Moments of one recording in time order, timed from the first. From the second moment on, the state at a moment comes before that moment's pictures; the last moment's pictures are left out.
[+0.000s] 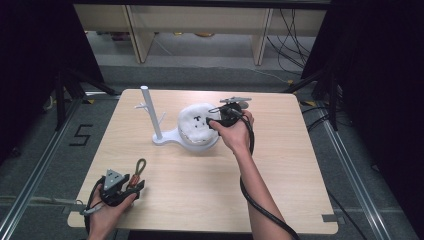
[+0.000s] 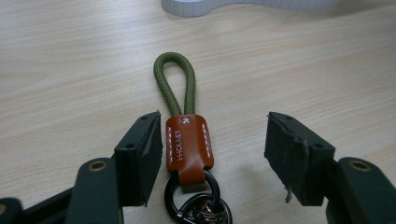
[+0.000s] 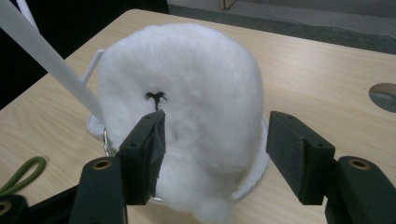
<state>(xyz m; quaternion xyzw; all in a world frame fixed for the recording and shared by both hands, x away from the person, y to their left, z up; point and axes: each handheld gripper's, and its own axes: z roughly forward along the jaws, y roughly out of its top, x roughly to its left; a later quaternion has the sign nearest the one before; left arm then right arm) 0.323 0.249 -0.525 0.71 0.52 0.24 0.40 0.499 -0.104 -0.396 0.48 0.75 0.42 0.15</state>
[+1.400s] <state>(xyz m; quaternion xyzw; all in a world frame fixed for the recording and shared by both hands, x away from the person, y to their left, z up) 0.323 0.251 -0.524 0.71 0.53 0.24 0.39 0.380 -0.222 -0.464 0.49 0.73 0.44 0.17</state>
